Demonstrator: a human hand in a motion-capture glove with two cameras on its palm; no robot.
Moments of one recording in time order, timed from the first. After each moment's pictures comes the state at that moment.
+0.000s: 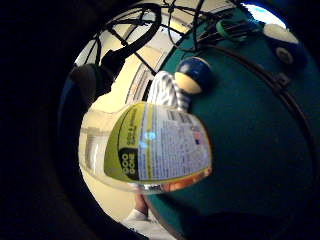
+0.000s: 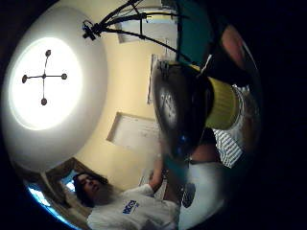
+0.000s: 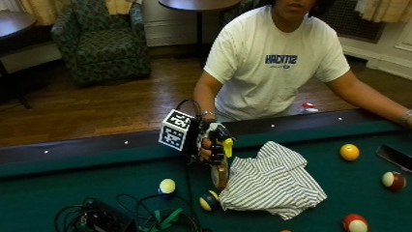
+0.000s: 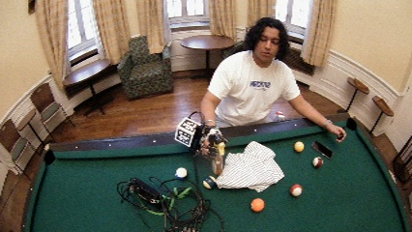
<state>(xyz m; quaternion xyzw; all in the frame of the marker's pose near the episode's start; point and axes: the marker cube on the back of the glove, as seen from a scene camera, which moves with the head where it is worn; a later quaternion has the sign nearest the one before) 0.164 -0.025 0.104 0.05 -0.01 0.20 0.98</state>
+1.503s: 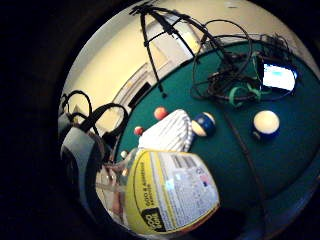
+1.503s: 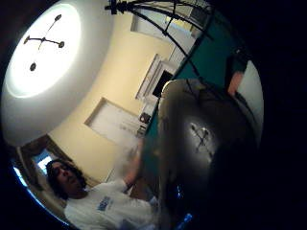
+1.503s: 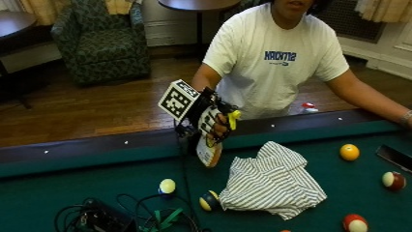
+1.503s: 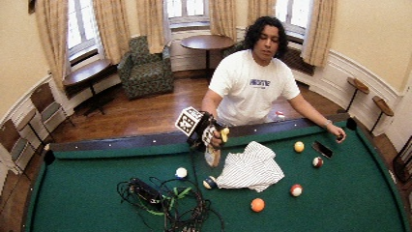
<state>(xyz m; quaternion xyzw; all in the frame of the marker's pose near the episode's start) 0.095 -0.061 0.083 0.03 0.14 0.06 0.99</state>
